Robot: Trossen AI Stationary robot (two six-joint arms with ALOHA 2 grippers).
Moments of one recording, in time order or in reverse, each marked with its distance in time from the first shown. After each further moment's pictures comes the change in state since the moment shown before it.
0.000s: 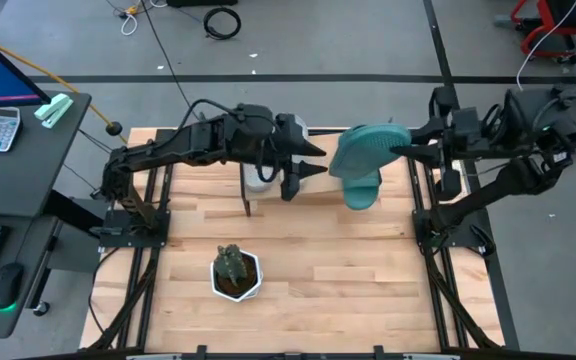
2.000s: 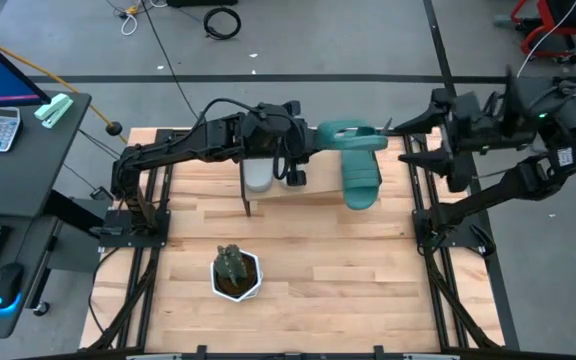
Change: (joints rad) left arm 0.056 0.065 0.000 -0.044 -0.226 0.470; right arm -0.168 -0.025 0.000 -0.062 -0.236 0.218
